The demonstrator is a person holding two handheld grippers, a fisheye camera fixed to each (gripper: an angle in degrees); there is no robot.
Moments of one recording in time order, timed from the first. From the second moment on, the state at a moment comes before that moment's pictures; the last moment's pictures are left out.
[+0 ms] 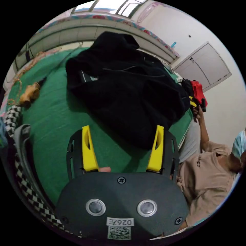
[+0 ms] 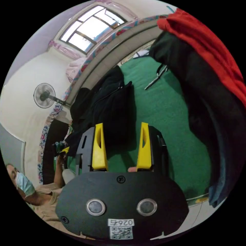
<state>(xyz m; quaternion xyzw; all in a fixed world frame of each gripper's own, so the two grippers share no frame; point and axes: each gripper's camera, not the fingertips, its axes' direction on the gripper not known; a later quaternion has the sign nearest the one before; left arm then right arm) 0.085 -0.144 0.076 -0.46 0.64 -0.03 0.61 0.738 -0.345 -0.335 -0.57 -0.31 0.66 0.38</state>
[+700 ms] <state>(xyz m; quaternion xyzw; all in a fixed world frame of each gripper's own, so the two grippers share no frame) -0.073 -0.172 0.035 -0.29 0.63 -0.14 0.71 0.778 -0.376 -0.411 -0.61 -0.39 0.55 0.42</state>
